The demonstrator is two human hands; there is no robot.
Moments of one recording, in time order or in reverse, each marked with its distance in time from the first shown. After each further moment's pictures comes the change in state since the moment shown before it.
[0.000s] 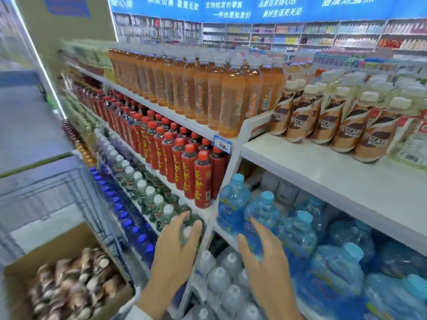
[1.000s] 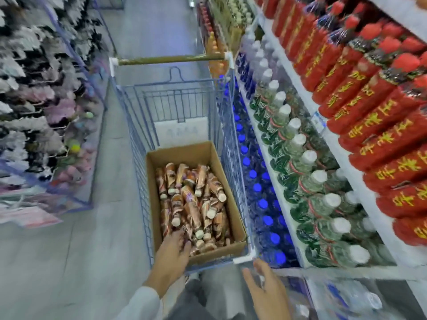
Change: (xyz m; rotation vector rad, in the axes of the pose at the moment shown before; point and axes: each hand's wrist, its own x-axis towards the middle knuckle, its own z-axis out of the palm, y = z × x) left_hand -0.062 -0.387 -0.200 0.141 -0.032 -0.886; right_hand -0.067 -0.026 0.366 -0.195 -0.792 0.440
